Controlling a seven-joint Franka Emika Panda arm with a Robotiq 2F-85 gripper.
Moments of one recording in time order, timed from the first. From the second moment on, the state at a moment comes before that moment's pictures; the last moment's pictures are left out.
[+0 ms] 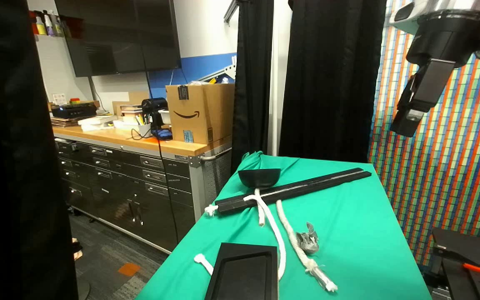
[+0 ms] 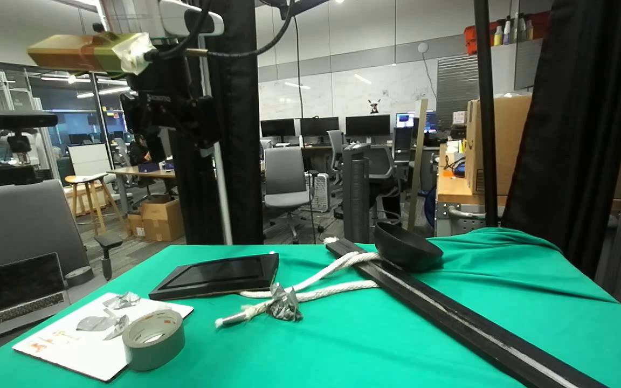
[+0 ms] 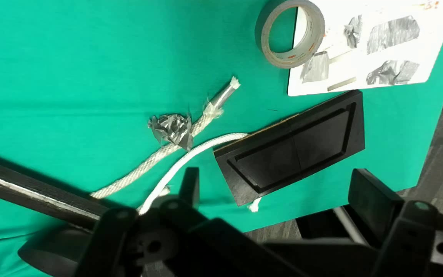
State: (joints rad) arm 0.18 -0.72 0.17 -2.57 0.21 2.13 0.15
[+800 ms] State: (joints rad) arm 0.18 -0.72 0.17 -2.58 0.21 2.13 0.15
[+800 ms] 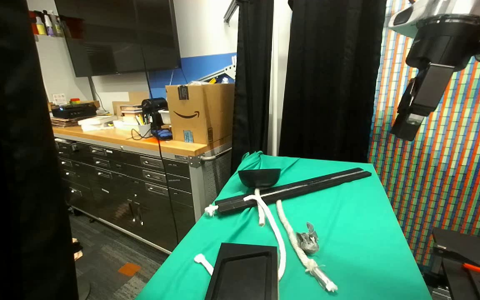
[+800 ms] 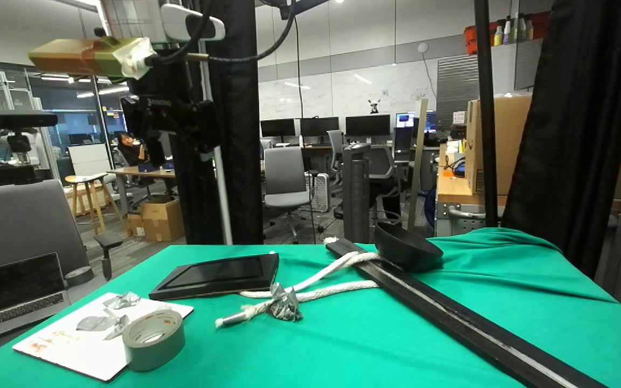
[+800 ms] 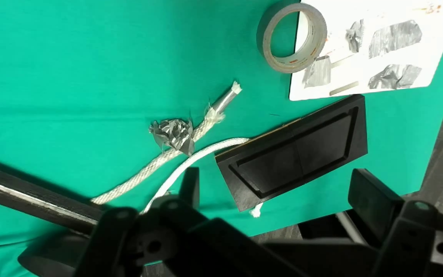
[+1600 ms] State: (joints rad) arm 0.21 -0.62 0.29 -2.63 0.38 2.16 0.37
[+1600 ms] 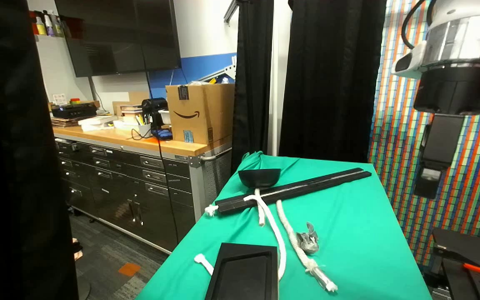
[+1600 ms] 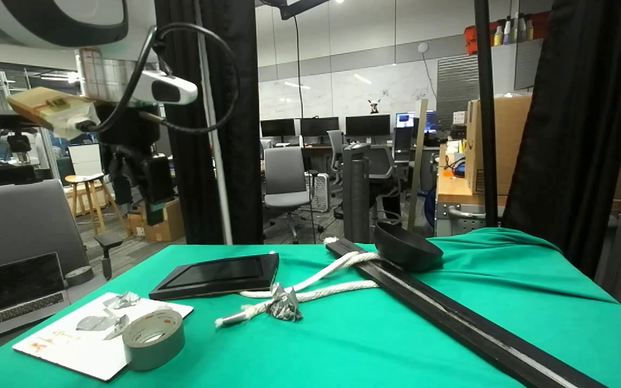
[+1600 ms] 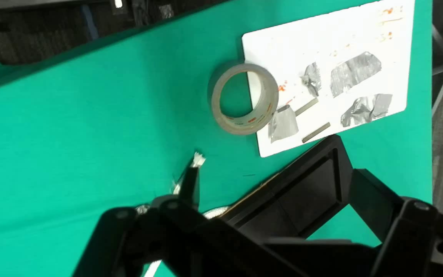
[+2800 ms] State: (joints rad) arm 0.26 -0.28 0.37 -2.73 0.49 2.56 0.52
